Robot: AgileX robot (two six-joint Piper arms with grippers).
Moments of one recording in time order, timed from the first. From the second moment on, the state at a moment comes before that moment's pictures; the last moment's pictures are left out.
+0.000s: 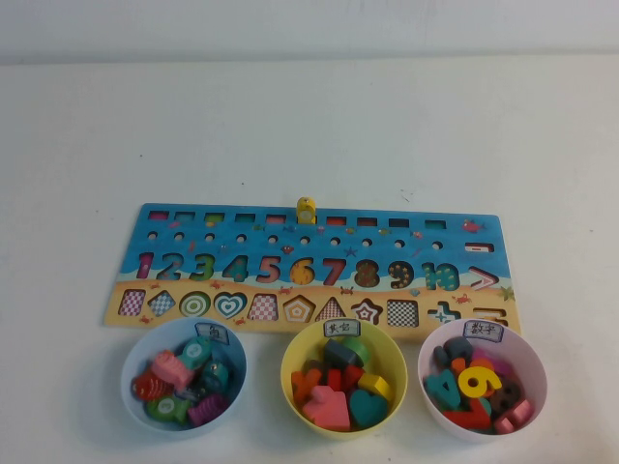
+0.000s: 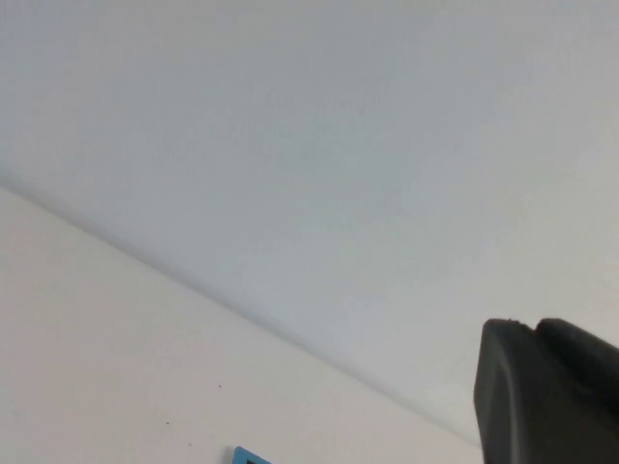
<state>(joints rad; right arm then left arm) 0.01 -0.01 0.03 0.11 0.36 0.03 -0.10 -0.01 0.03 -0.40 -0.17 -0.19</state>
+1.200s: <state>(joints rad) 0.01 -0.01 0.03 0.11 0.36 0.03 -0.24 1.25 -1.35 -0.01 1.24 0.20</state>
